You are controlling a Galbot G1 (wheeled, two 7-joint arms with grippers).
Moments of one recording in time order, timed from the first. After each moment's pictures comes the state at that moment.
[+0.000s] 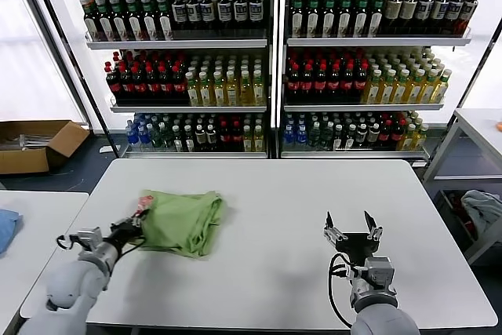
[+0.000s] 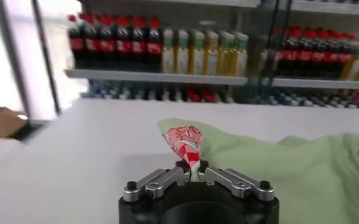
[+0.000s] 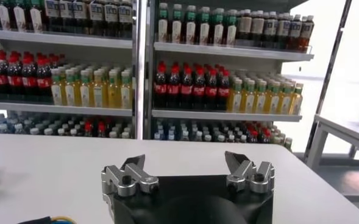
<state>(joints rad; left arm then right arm) 1.14 -1.02 -0.60 -1.63 -0.56 0.40 0.11 -1.39 1.33 0.39 2.20 0.17 -0.49 0.31</state>
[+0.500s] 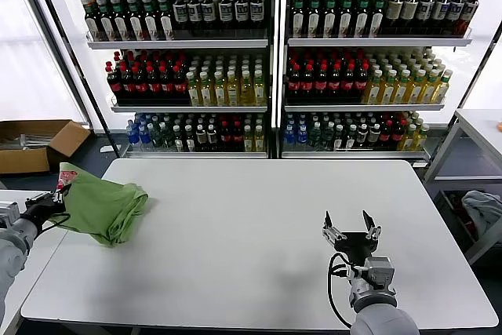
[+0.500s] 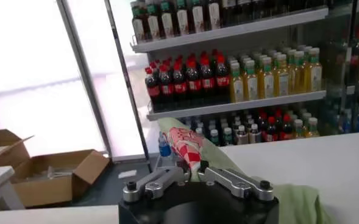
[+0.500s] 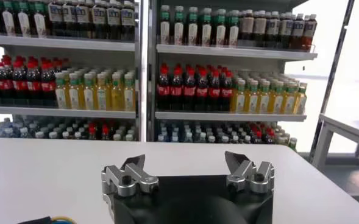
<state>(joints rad) 1.15 -0.77 -0.77 -1.58 -0.59 0.39 0.13 -1.40 1.33 0.40 2.21 0.18 -0.48 0.31</state>
